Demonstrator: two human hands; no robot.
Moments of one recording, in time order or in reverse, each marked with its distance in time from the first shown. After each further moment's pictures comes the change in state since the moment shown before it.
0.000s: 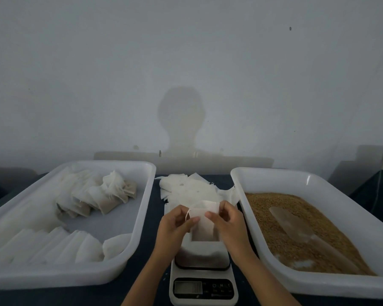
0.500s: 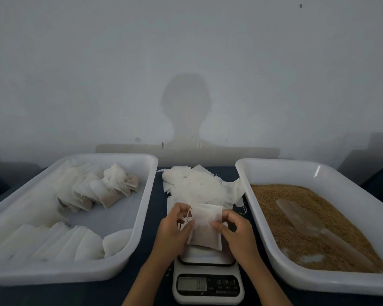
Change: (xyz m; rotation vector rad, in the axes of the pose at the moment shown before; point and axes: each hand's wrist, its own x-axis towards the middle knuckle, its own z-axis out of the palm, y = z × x) left_hand -0.004 -0.028 -0.007 0.222 0.002 -0.016; right_hand -0.008 0.049 -0.014 -0.097 -0.058 -0.046
